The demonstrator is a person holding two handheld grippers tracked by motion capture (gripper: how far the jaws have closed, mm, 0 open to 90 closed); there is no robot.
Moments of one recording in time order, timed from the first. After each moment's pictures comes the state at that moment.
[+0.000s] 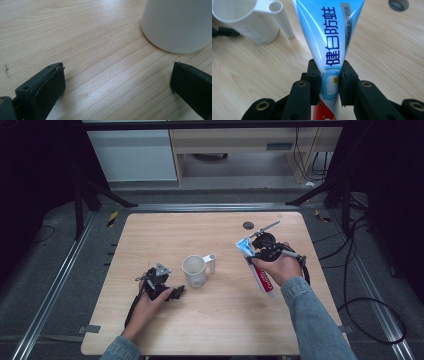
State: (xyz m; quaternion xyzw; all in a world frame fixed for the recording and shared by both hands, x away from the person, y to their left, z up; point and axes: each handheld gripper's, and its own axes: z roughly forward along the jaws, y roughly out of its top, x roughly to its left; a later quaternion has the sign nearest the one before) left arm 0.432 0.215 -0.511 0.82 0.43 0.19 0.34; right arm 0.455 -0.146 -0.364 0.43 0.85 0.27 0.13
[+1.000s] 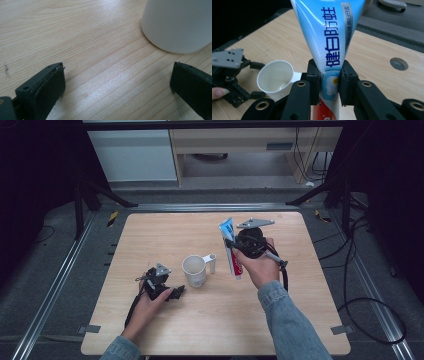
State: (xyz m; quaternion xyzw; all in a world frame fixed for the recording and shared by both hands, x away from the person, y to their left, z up) left arm 0.432 0.215 -0.510 0.82 0.43 0.19 0.34; right arm 0.443 -0.099 -0.338 0.41 0.77 0.44 0.20
